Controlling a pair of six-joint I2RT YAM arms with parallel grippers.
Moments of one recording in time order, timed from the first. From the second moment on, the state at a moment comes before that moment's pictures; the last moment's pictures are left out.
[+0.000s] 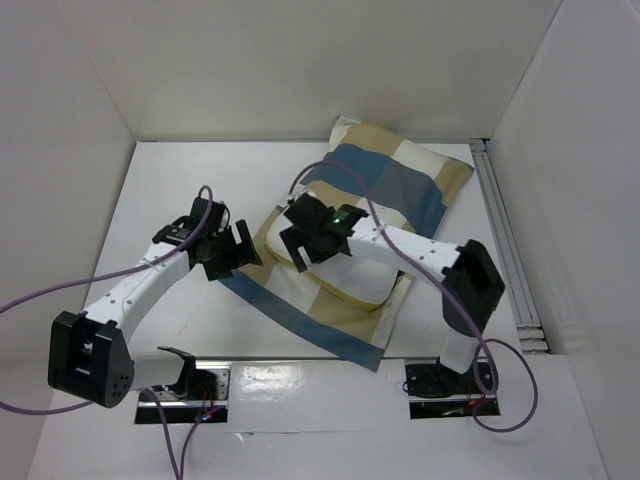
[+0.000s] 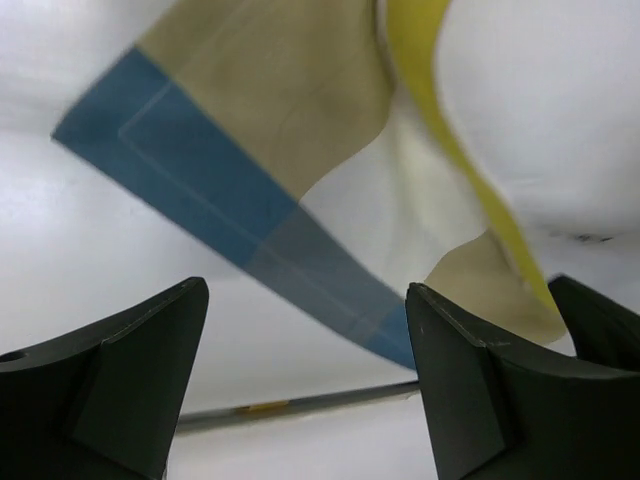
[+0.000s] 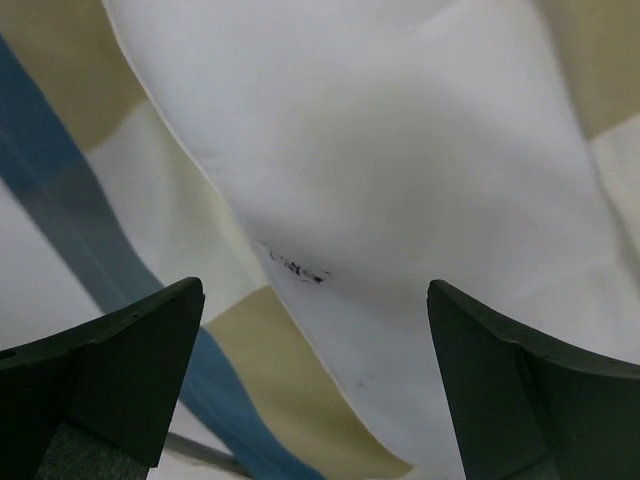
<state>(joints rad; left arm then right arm) -0.26 1.26 0.94 -0.69 0.13 -0.66 0.87 1.72 1.46 -0.75 0.25 0.35</state>
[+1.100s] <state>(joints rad) -0.42 1.55 0.83 -0.46 0.20 -0.90 0.49 1.85 1.56 -0.59 -0.42 0.36</state>
